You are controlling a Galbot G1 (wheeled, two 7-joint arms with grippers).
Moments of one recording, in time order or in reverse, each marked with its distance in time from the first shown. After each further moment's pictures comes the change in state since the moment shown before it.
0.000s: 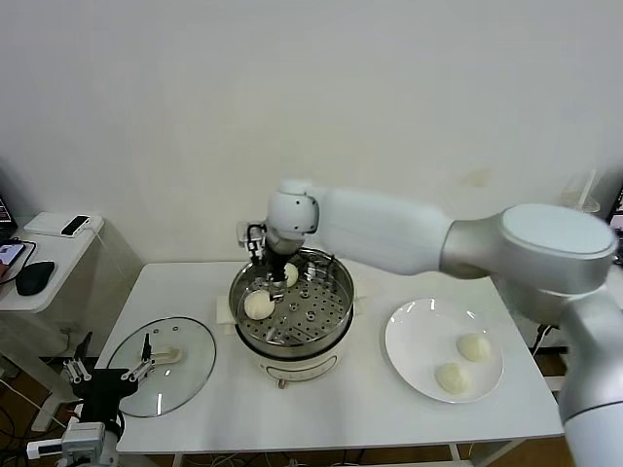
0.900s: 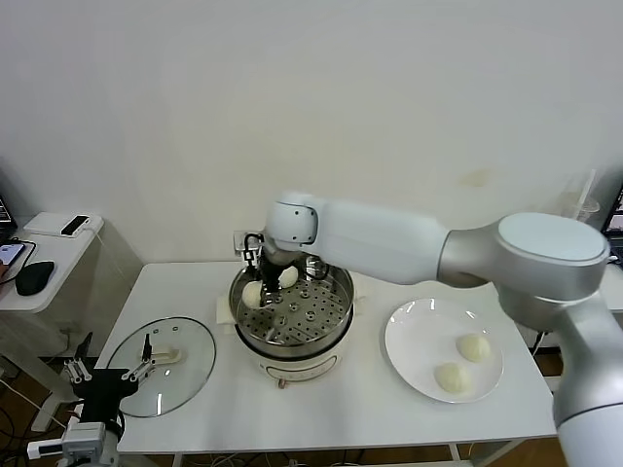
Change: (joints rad) left arm -0.008 -0.002 0.002 0.002 0.001 -0.001 0.000; right arm -0.135 0.162 0.008 -0.124 0.081 -0.062 0.125
